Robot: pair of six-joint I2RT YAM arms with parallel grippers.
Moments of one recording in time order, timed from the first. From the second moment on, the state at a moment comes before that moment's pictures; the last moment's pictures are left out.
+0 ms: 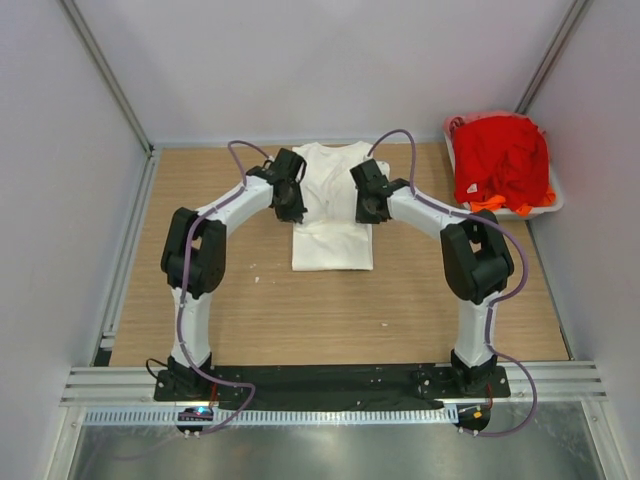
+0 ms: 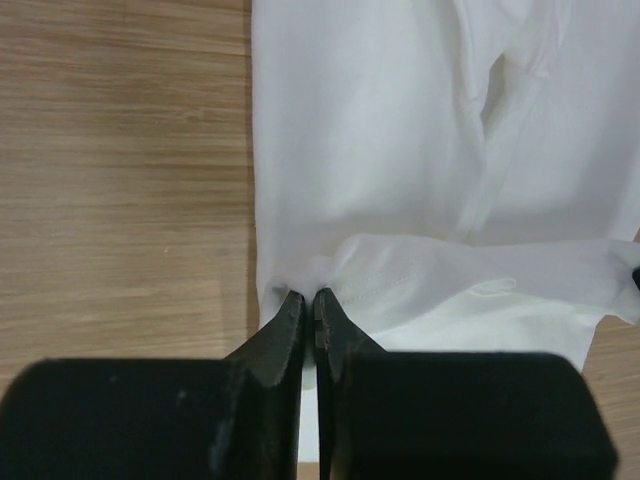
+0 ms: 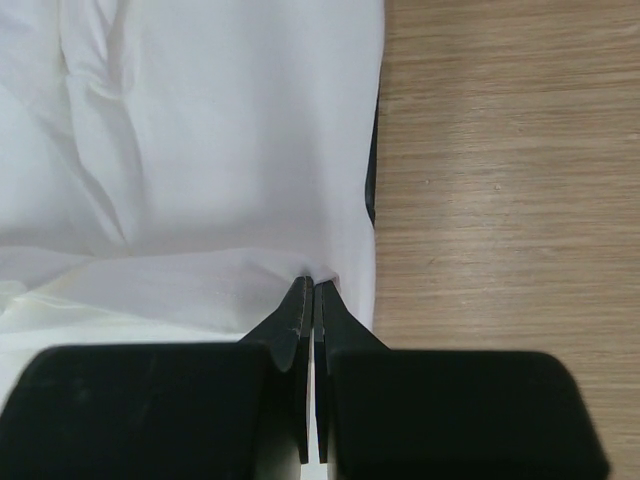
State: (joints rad) left arm -0.45 2.07 1.66 -0.66 -0.02 -0.59; right arm 0.49 1.96 1.46 -0.48 0.24 0.50
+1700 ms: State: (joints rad) left arm -0.62 1.58 0.92 -0.42 0.04 -0.69; right arm 0.56 1.56 0.91 -0.38 0.06 0.53
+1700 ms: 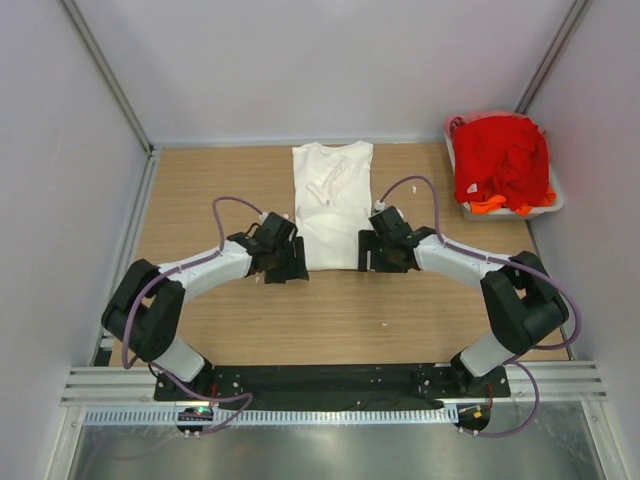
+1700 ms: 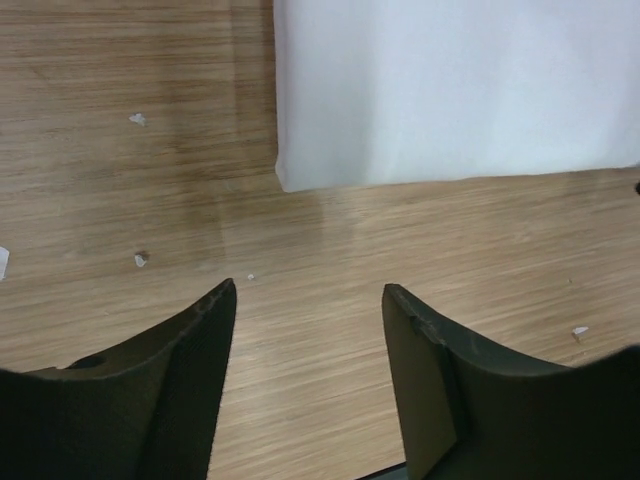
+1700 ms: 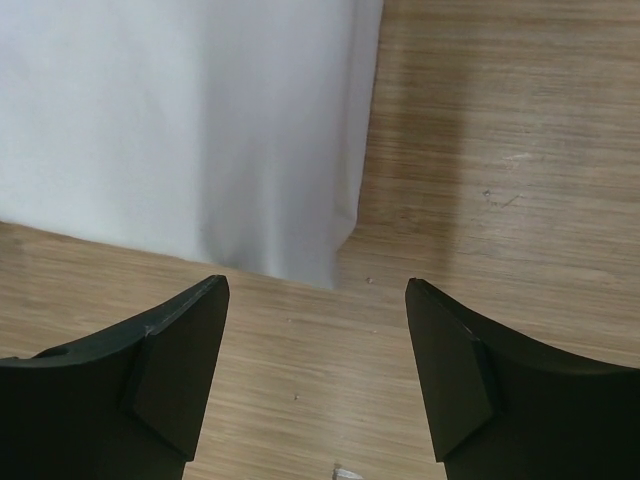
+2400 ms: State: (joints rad) left arm -0.56 1.55 0.78 -0.14 -0.02 -0.78; right arm 0.51 1.57 0.80 -0.18 0.03 0.53
